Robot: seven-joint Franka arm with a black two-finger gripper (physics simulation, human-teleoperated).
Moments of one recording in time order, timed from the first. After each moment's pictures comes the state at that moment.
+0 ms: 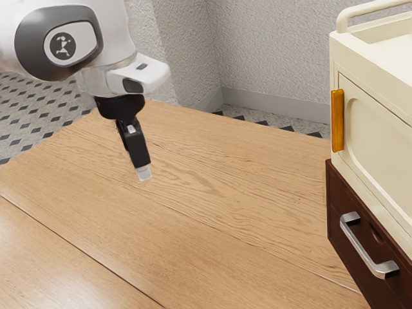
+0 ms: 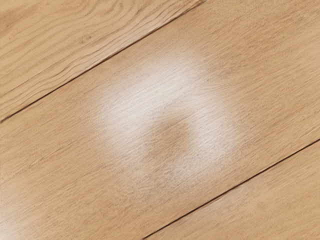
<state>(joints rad) -0.18 -0.10 0.16 -1.53 0.05 1.42 0.51</state>
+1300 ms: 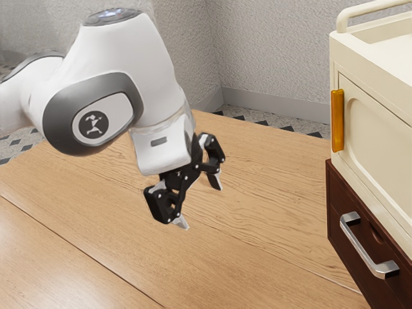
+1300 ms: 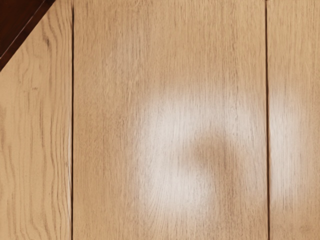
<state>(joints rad) -0.30 -0.22 0.04 -1.85 0.02 1.79 1.35</state>
